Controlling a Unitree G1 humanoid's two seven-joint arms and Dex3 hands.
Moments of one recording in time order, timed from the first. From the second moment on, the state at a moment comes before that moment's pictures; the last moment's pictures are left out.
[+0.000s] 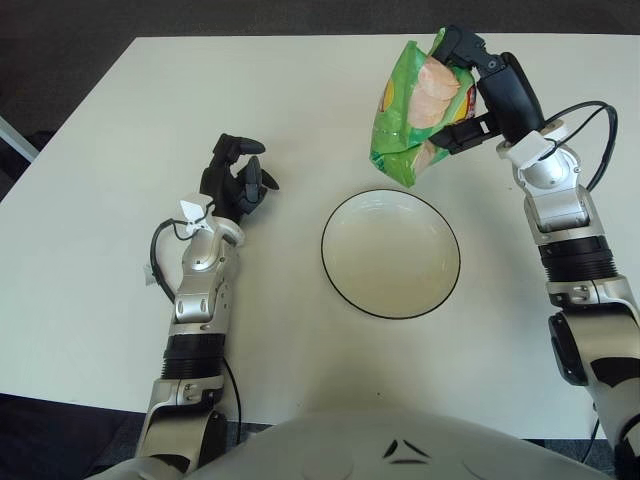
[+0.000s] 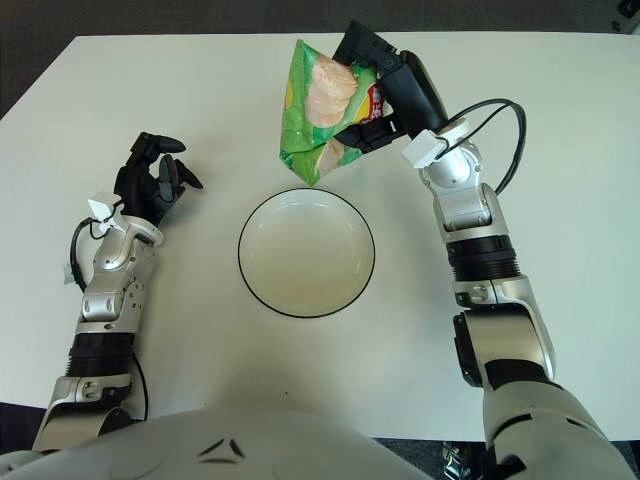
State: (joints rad) left arm -0.16 0.05 0.09 -0.02 -0.22 -0.05 -0.02; right arm -0.63 -0.46 0.08 0.16 -0.16 -0.57 0.14
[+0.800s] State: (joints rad) left arm -0.16 0.05 0.10 -0.01 -0.20 -0.06 -0.02; right arm -0.56 -0.47 0.11 -0.08 -0.25 -0.53 0.29
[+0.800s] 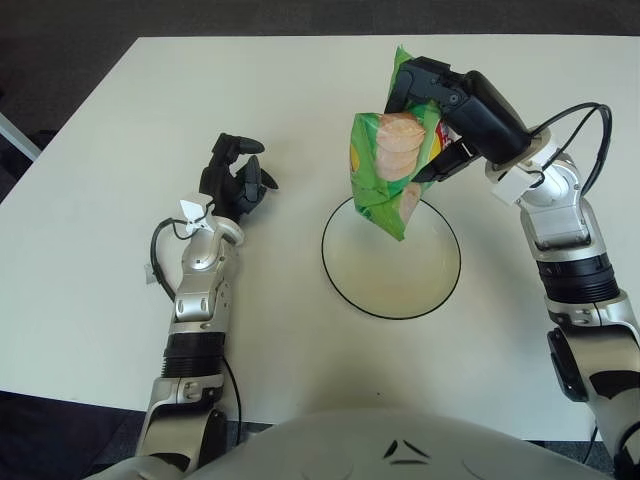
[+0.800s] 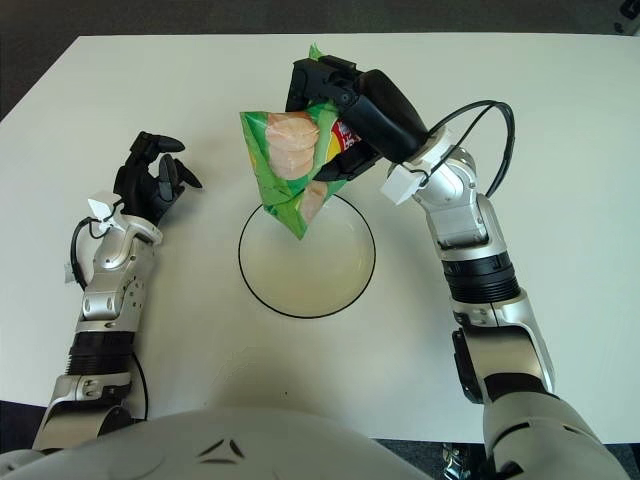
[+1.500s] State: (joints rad) left arm -0.17 0.05 0.10 0.00 -0.19 -0.06 -0.02; right arm -0.54 -0.59 0.11 -0.18 -0.05 -0.47 0.58
